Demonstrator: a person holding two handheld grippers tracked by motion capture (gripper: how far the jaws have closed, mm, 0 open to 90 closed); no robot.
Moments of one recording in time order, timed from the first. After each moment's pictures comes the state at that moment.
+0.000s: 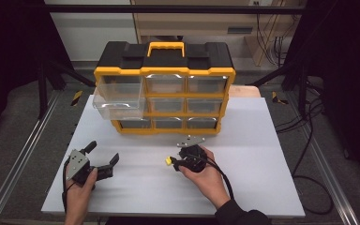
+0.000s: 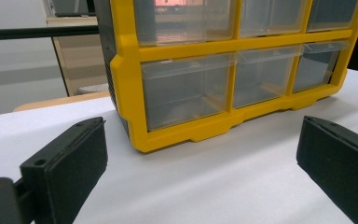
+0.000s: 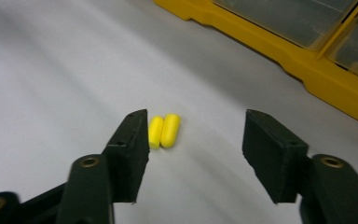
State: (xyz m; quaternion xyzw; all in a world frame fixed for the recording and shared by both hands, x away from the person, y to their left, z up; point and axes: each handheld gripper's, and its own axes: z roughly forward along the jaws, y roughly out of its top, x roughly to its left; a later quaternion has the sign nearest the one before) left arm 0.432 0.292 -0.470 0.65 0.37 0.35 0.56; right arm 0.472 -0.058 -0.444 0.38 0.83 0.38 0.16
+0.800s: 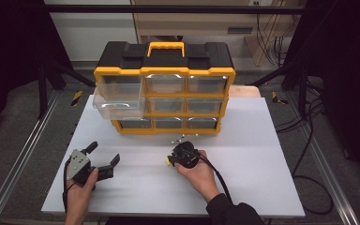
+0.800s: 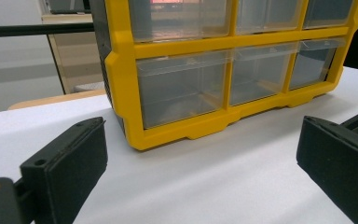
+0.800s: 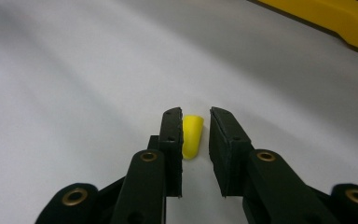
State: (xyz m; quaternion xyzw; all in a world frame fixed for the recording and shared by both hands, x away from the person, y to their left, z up) left arm 0.432 0.292 -0.470 0.66 0.37 0.34 0.56; right arm 0.493 -0.041 -0.466 0.40 0.83 0.37 0.09
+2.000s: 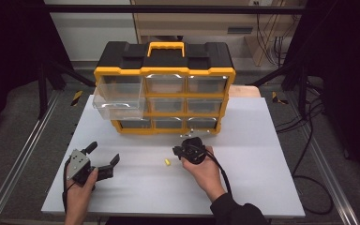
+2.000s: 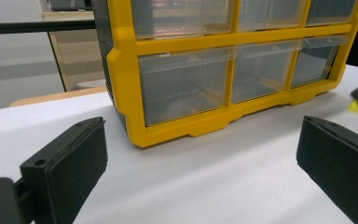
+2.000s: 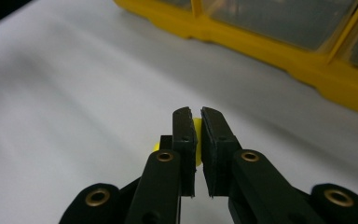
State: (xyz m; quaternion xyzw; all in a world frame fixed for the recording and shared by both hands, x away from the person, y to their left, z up) left arm 0.432 0.292 -0.471 0.66 0.37 0.34 0.56; right arm 0.491 -0.064 -0.441 0.42 0.80 0.43 0.10
